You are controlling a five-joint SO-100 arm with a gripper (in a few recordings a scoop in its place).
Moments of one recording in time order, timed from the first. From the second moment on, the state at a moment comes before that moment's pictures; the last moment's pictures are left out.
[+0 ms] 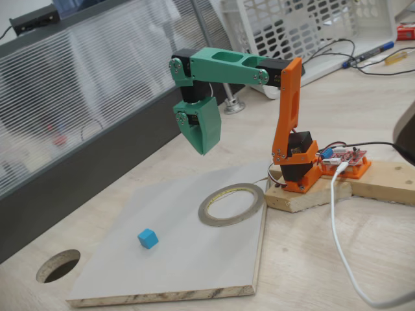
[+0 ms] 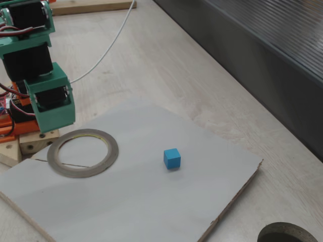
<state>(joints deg) 24.3 106.5 90.5 98.5 102.6</state>
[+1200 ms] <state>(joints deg) 17.5 106.5 90.5 98.5 102.6</state>
